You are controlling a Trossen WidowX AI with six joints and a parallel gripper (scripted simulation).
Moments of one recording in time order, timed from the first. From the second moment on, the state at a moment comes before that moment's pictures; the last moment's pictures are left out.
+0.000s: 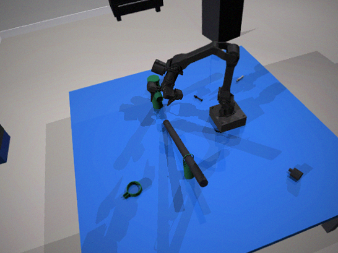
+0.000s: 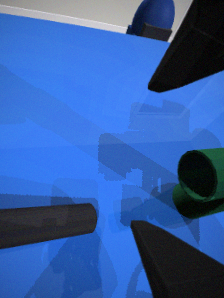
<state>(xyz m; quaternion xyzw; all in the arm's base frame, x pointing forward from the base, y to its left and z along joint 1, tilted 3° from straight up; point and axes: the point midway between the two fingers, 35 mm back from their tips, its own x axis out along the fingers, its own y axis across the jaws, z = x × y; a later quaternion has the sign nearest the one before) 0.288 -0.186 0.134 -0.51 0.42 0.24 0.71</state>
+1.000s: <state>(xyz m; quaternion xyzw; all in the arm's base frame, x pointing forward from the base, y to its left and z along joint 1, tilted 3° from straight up) 0.286 -0.079 0.221 0.06 0.47 -0.09 0.88</state>
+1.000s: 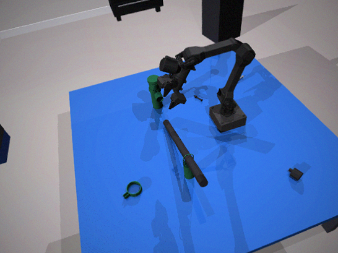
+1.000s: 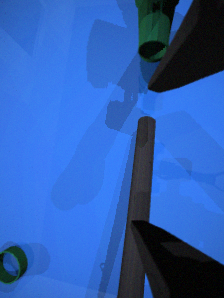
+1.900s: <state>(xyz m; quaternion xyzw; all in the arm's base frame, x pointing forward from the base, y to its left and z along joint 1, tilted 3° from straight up) 0.313 -0.039 0.136 -0.45 0.52 0.43 0.58</state>
